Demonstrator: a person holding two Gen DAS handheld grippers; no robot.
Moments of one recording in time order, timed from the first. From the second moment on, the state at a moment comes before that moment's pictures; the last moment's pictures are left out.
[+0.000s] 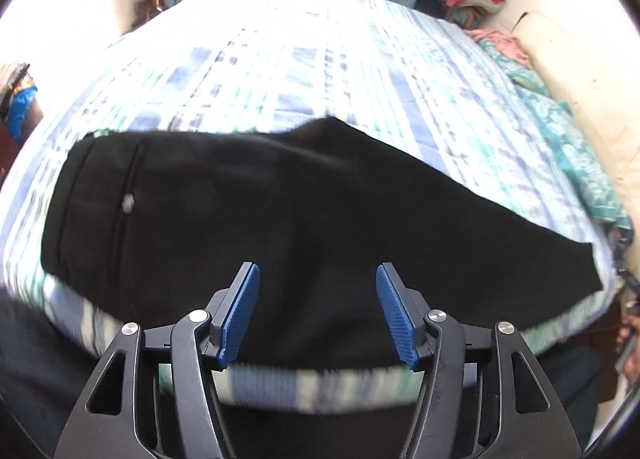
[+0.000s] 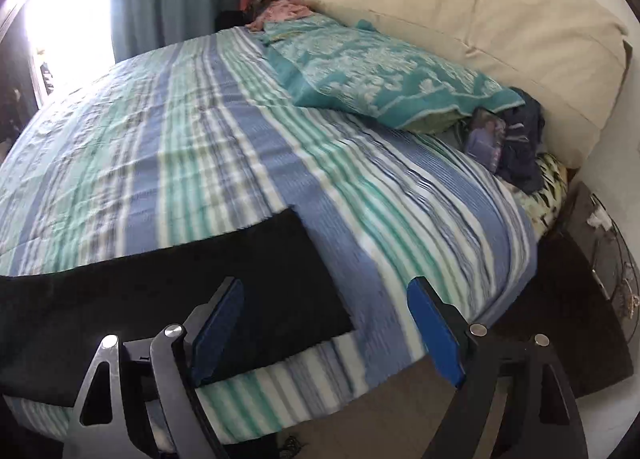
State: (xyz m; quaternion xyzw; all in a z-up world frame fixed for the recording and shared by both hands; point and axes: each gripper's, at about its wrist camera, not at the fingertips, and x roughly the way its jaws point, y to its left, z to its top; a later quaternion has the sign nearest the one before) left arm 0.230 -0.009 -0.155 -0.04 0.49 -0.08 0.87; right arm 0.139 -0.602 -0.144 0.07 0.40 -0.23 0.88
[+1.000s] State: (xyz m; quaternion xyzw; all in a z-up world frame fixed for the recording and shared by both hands) left arm 0.341 -0.040 -0.229 0.05 0.49 -0.02 0.87; right arm 0.199 -0.334 -0.252 0.04 0.47 -0.02 0.88
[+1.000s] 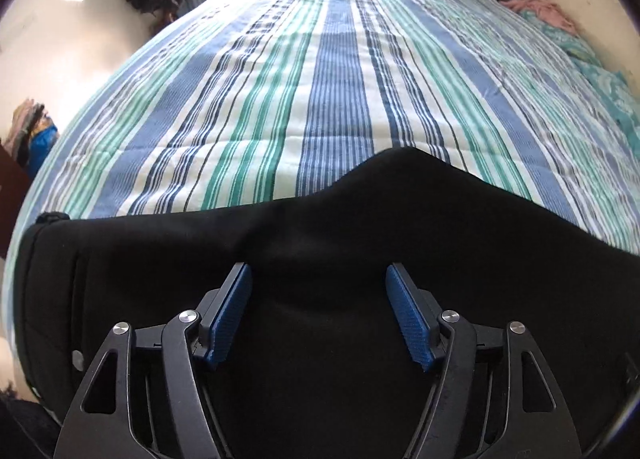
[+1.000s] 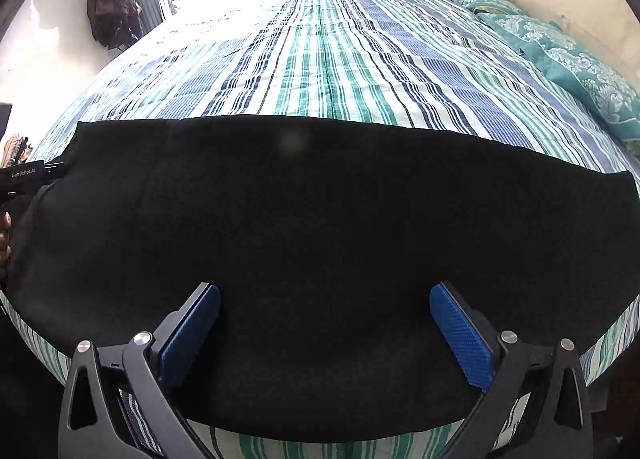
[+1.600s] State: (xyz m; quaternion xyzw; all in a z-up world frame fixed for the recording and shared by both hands) left arm 0.224 -0.023 -0.222 0.10 0.50 -0.09 0.85; right arm 0.202 -0.335 -0.252 0.03 0.47 -0.01 0.88
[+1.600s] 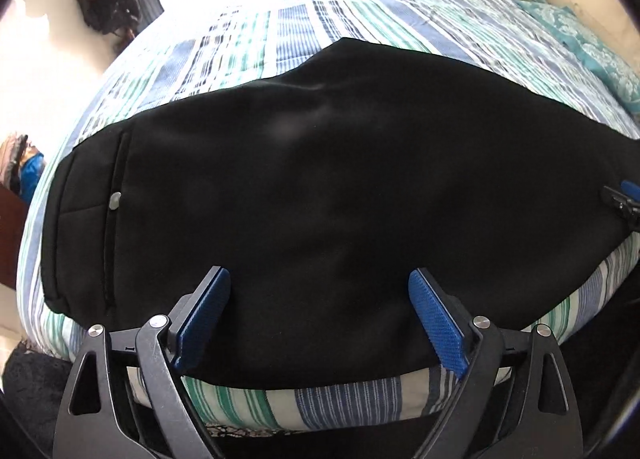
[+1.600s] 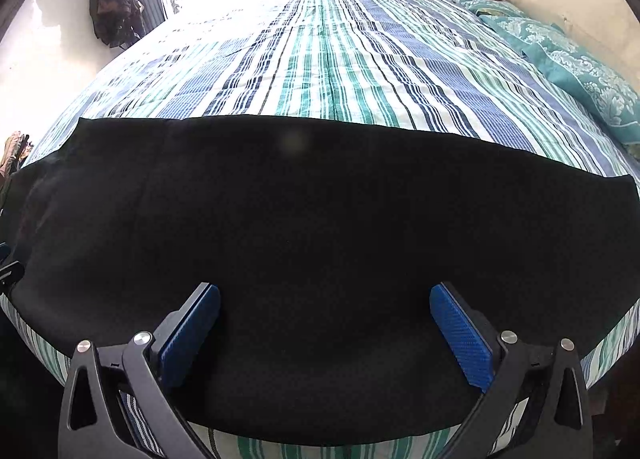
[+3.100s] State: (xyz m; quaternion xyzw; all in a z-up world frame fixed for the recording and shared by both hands) left arm 0.241 -0.002 -0.227 0.05 0.47 -0.01 0.88; right arm 0.200 -0.334 -0.252 0.03 0.46 -0.01 0.89
